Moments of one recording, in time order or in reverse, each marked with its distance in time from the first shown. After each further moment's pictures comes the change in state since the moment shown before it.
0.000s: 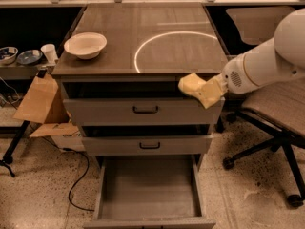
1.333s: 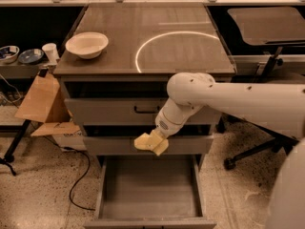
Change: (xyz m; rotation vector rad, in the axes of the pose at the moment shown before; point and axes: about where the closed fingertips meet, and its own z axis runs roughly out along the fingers) arm 0.090 0.108 0.224 -0.238 0.418 -0.131
